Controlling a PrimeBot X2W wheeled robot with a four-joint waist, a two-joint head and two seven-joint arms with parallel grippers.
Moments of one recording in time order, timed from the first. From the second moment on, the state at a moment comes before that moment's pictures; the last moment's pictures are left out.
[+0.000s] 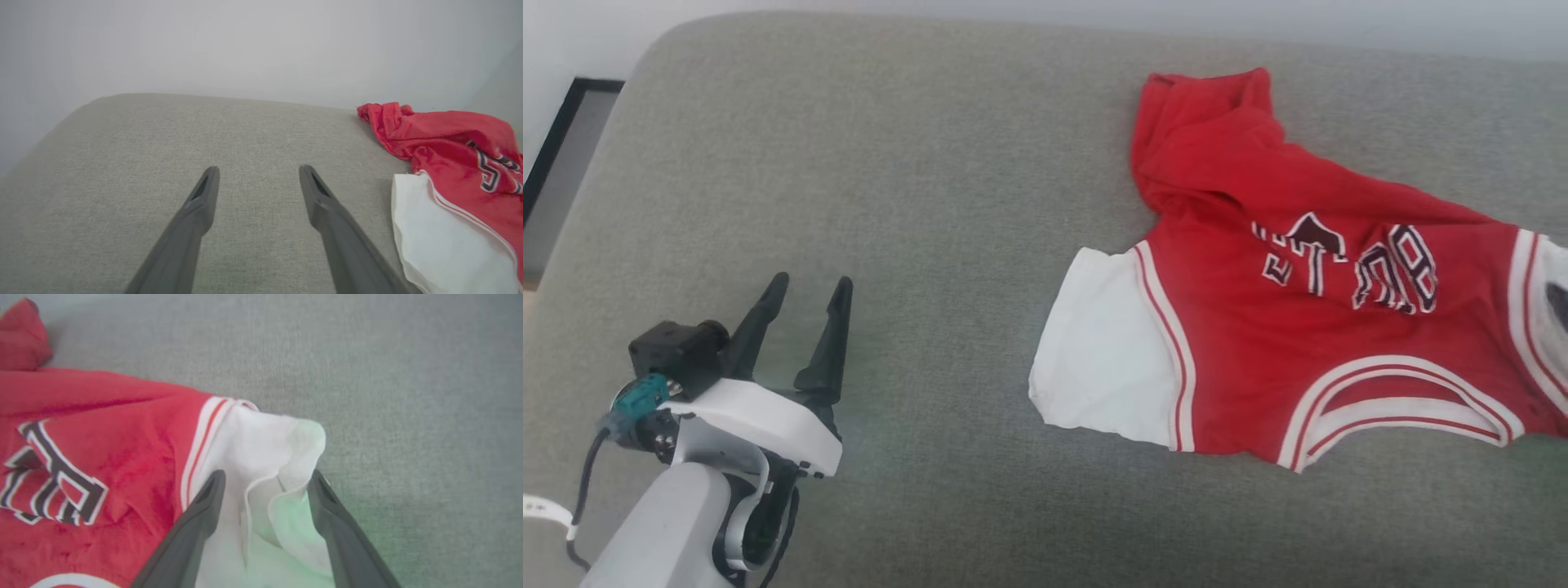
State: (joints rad) left arm -0.31 0.44 -0.33 0.20 -0.67 0.06 -0.18; right arm -0.44 -0.50 -0.16 0.47 0.54 0.13 0.53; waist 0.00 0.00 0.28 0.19
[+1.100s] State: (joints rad) left arm -0.40 0.58 -0.52 0.04 -0.84 0.15 0.65; right arm -0.33 -0.21 -0.19 0.03 0.36 0.13 0.22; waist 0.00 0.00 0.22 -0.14
